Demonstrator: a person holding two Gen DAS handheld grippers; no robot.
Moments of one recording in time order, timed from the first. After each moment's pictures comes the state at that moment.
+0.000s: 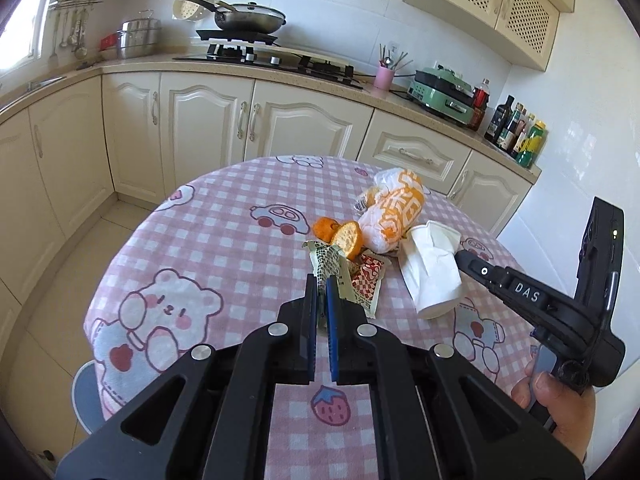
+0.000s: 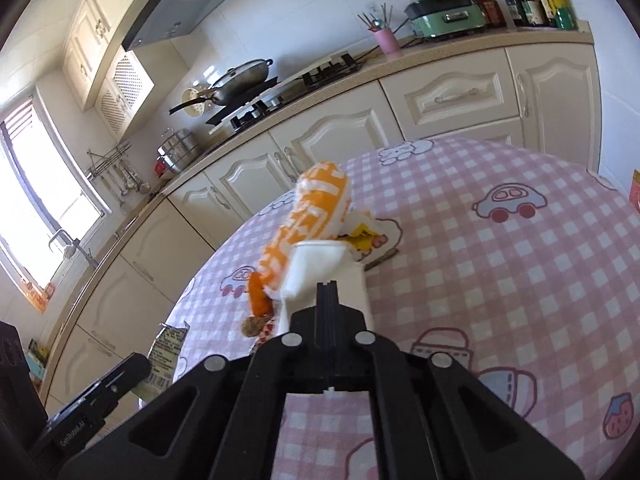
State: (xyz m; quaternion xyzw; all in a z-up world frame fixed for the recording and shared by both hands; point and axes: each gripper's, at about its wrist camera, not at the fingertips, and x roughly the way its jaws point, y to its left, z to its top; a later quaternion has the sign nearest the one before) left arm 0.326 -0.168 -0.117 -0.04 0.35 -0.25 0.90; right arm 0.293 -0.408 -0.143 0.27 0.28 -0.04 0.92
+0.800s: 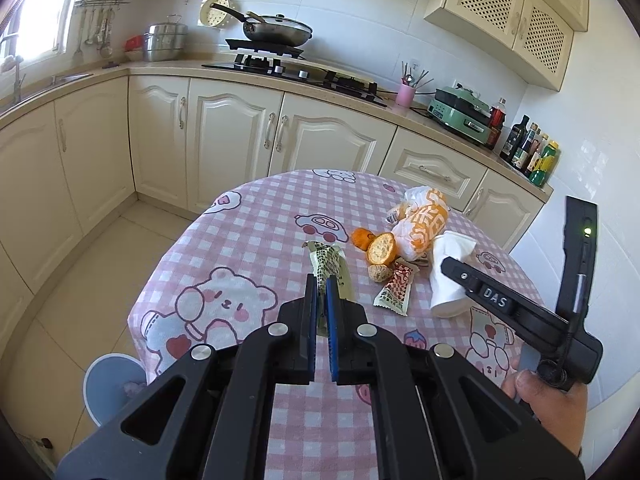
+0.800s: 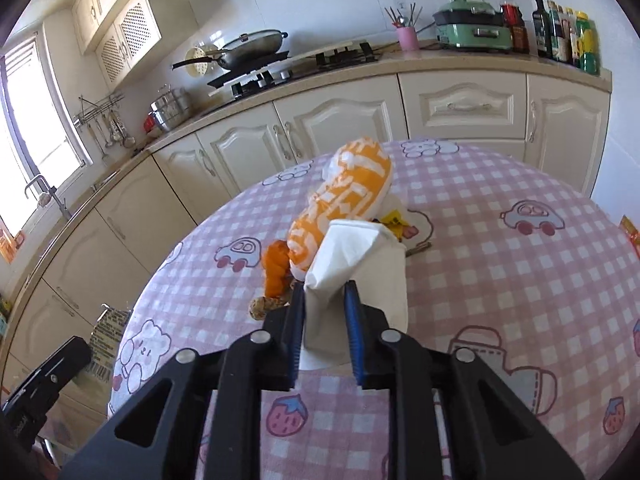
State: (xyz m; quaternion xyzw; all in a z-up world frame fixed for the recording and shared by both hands) left arm 0.323 -0.122 -0.111 -0.06 0.33 -0.22 0.92; right arm 0.320 -0.362 -0.140 0.18 0.32 -0.07 0.93
